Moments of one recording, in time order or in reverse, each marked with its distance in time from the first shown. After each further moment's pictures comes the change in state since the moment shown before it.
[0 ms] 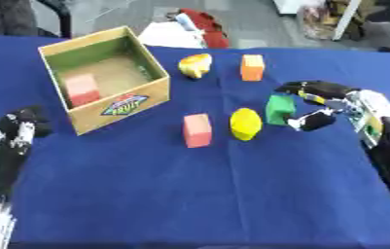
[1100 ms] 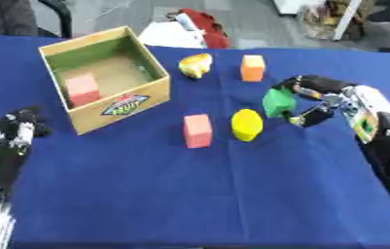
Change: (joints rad) left arm 0.000 0.000 0.000 0.000 0.000 -0.001 -0.002; right arm -0.054 0.012 -0.010 -0.048 -0.149 -0.030 -0.056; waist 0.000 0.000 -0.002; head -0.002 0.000
